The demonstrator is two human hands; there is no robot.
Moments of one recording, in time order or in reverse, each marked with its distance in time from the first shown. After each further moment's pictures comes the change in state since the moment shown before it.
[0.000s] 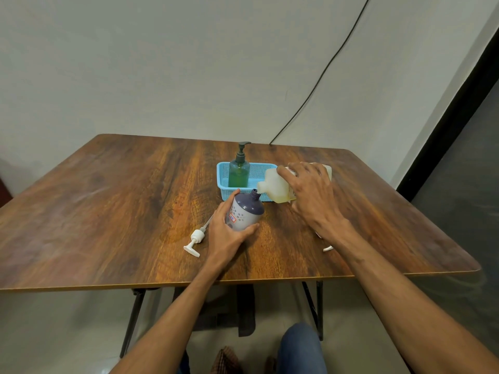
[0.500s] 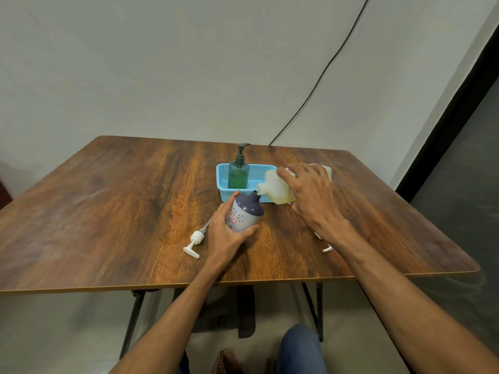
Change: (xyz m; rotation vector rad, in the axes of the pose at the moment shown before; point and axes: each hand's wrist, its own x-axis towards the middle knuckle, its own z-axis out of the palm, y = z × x) left_hand 0.000 0.004 0.000 -0.009 -0.005 0.020; right_hand -0.001 0.002 0.001 -0.015 0.006 0.005
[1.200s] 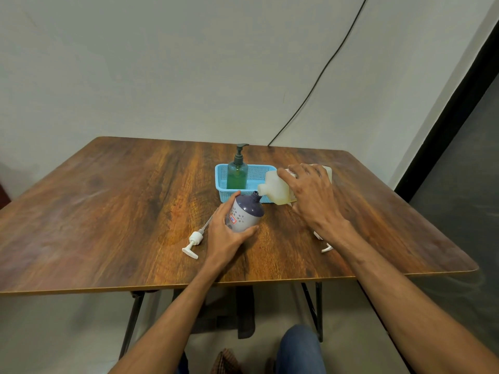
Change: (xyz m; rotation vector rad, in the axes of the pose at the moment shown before) left_hand 0.001 0.000 0.001 0.024 -0.002 0.022; right_hand -0.003 0.005 0.000 -0.004 0.006 0.000
